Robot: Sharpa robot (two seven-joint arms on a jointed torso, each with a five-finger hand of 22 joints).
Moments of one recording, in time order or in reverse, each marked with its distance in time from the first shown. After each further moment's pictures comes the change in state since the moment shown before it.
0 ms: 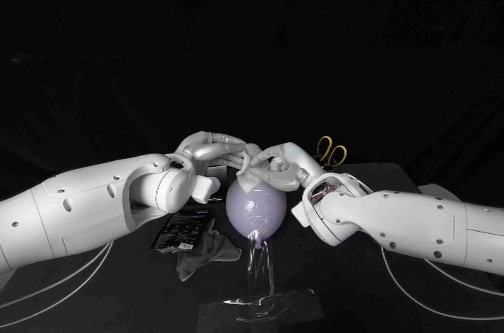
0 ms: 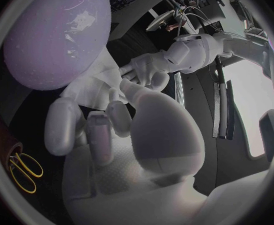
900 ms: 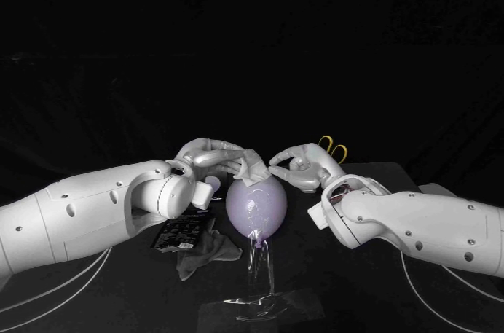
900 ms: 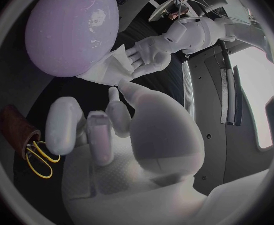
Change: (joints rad) left arm -0.011 -0.002 -0.028 -0.002 -0.002 -0.027 0.007; left_hand 0.008 0.008 -0.002 -0.003 0.000 0.000 -0.003 -0.006 0.000 0.003 -0.003 0.000 -0.001 0.000 0.000 0.001 0.001 0.000 0.000 0.000 0.000 -0.002; right arm 0.000 -0.103 -0.001 0.068 0.128 -0.028 0.015; right_hand 0.024 0.024 0.025 -0.003 0.000 0.000 0.000 0.025 0.016 0.007 -0.007 -0.008 -0.003 0.000 -0.007 0.004 0.000 0.000 -0.002 -0.016 0.000 -0.001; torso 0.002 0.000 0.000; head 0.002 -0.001
